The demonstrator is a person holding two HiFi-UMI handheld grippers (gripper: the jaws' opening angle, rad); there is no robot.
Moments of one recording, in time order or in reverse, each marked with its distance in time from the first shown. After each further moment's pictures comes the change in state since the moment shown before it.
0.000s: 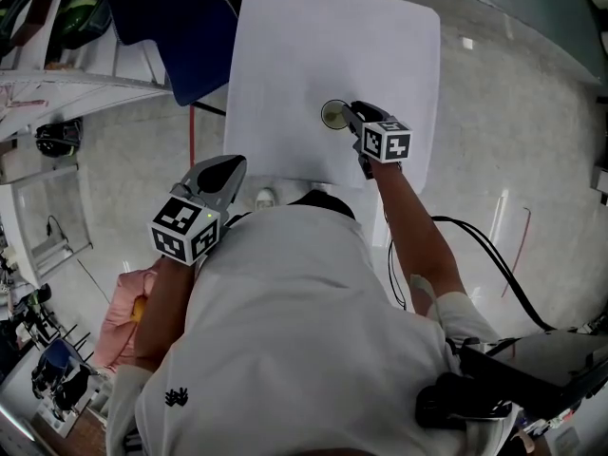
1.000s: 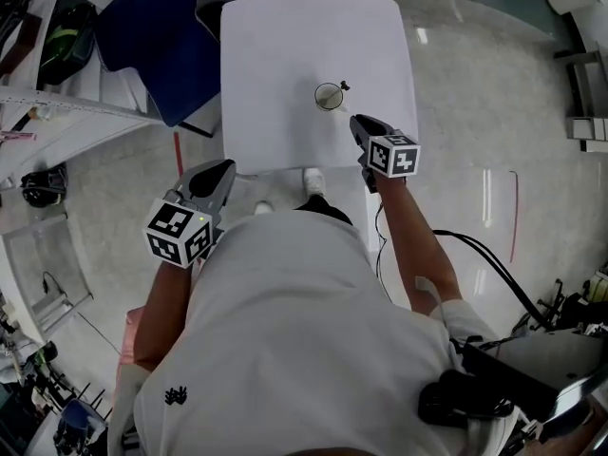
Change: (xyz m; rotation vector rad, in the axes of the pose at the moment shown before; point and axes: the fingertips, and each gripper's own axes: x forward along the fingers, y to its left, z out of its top) left arm -0.083 0.010 -0.040 0.084 -0.101 -0.121; right arm -0.105 0.074 -0.035 0.033 -0.106 -0.179
